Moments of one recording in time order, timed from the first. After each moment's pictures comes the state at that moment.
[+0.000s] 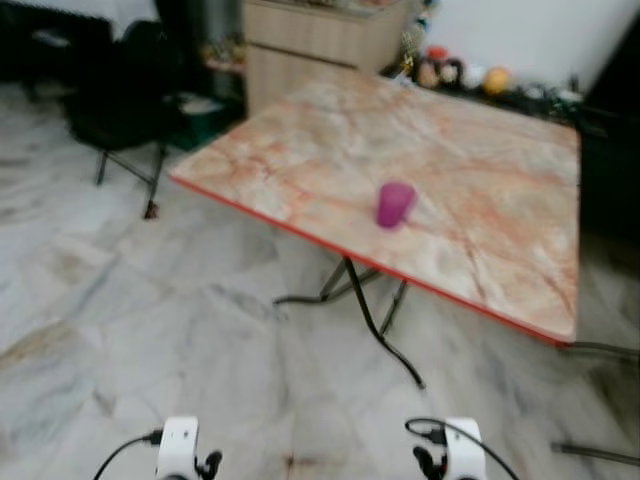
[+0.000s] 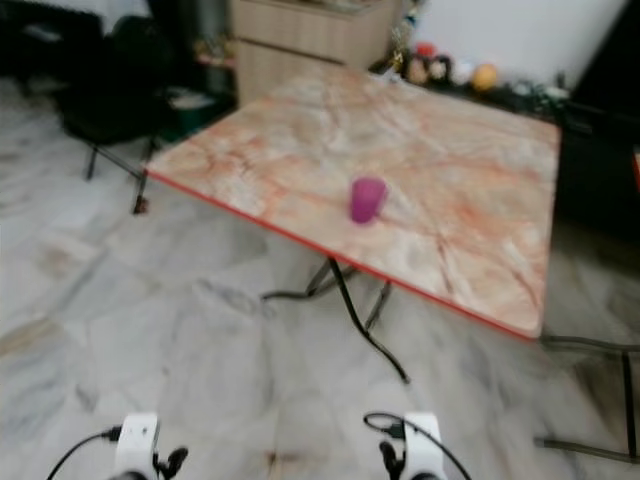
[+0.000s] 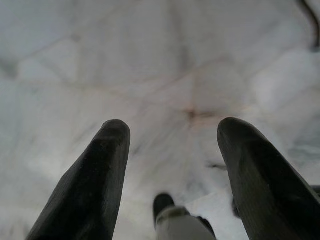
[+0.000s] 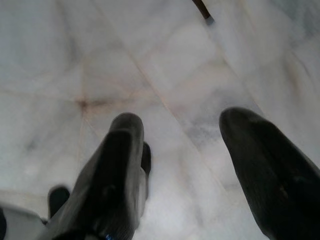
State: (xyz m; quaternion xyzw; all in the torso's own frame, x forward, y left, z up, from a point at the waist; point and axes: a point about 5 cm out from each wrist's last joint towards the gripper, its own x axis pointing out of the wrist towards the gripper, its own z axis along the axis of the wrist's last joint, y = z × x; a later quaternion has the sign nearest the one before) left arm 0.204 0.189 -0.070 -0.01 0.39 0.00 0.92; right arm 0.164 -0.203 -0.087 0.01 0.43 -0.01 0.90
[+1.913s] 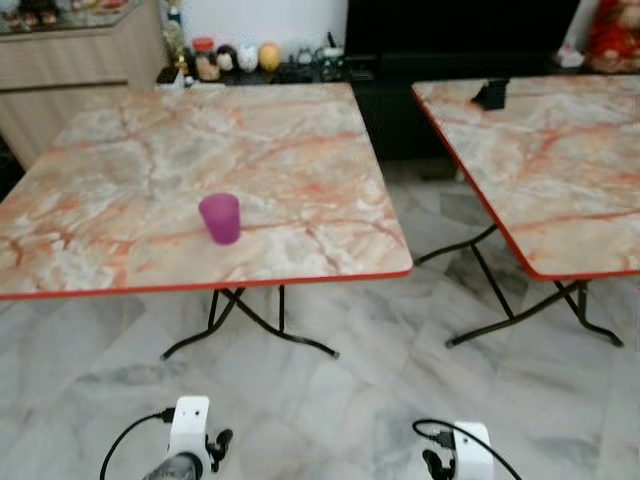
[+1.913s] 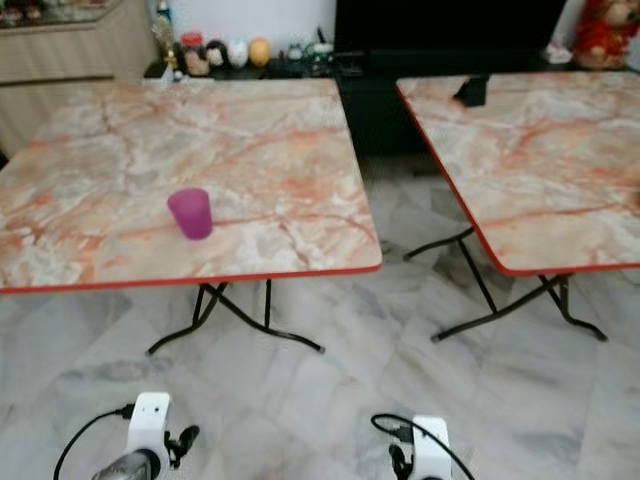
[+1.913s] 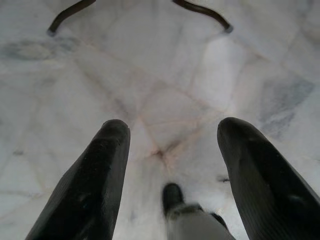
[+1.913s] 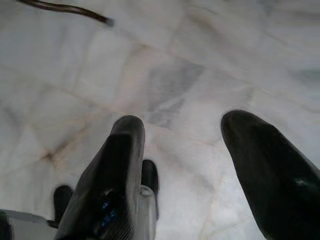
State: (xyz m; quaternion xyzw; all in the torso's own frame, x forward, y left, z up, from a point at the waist) left arm 0.215 0.190 -0.064 0.00 0.38 0.00 0.93; right arm 0.167 -0.204 -0.086 0.01 0.42 -0.04 0.91
